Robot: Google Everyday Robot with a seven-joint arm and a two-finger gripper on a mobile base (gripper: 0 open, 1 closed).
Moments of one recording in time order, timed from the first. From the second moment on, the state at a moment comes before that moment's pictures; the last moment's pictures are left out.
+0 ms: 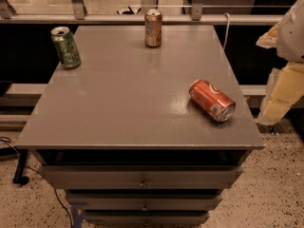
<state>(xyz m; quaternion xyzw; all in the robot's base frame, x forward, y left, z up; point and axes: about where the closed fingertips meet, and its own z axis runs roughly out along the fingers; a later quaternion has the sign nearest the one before) 0.438 -0.217 0.976 -0.60 0.78 -0.03 0.16</state>
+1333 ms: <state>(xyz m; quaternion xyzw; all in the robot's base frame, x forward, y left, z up) 0.488 -0.204 0.941 -0.50 0.85 -0.03 0.17</state>
